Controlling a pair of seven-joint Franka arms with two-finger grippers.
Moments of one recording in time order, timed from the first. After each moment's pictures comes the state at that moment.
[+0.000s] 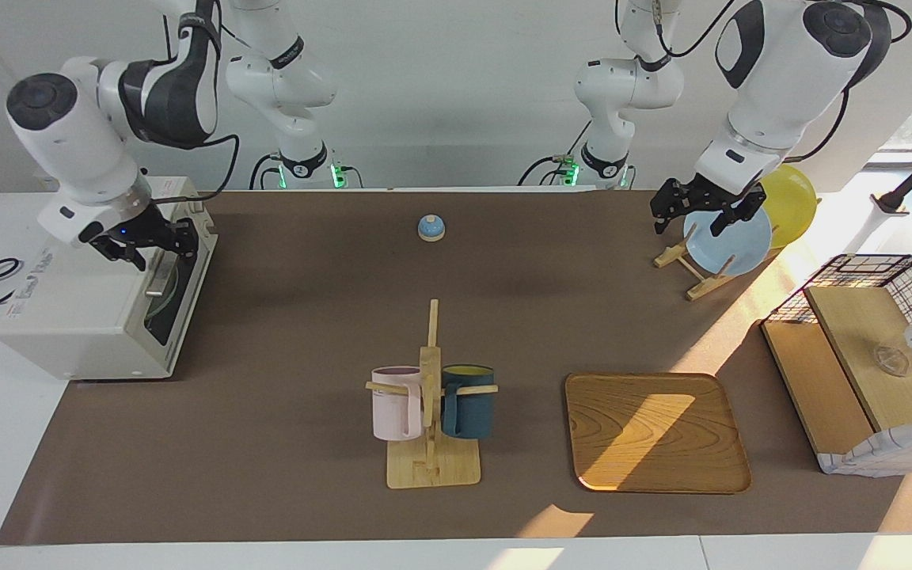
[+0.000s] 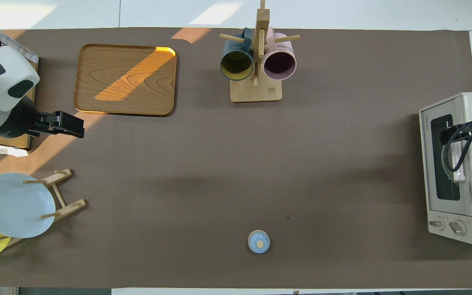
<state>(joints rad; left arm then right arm) -0.16 -0.01 -0.02 -1.67 -0.04 1.61 -0.06 -0.12 0.02 -0.02 -1.75 -0.07 1.71 -0.30</state>
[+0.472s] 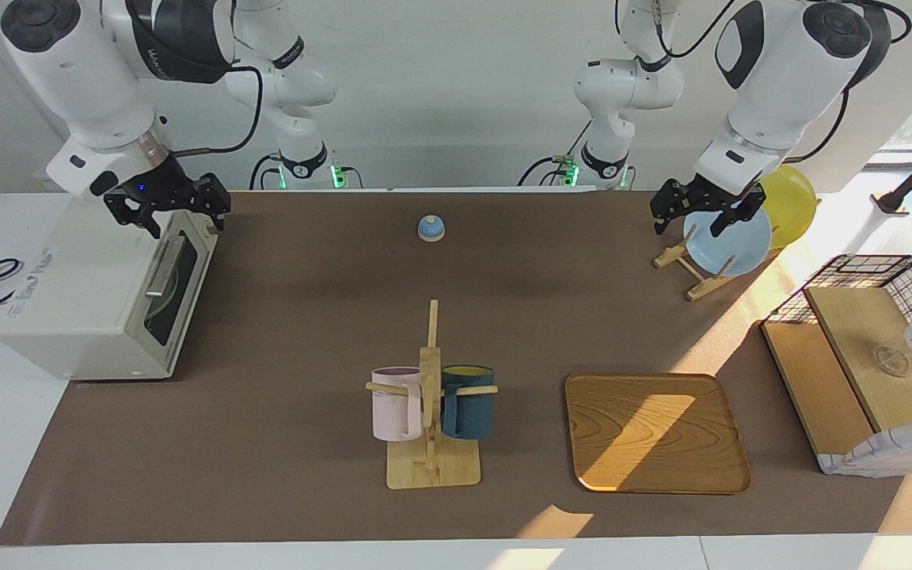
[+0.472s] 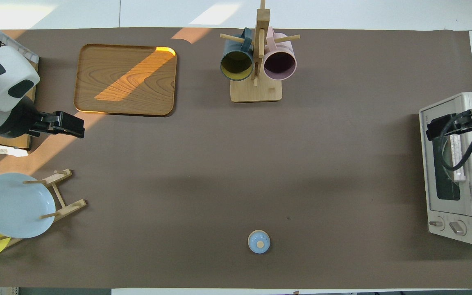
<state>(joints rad) -0.16 -0.01 -0.02 -1.67 -0.04 1.61 -0.06 -0.03 0.03 0.01 -1.61 -0.04 1.52 -0.18</state>
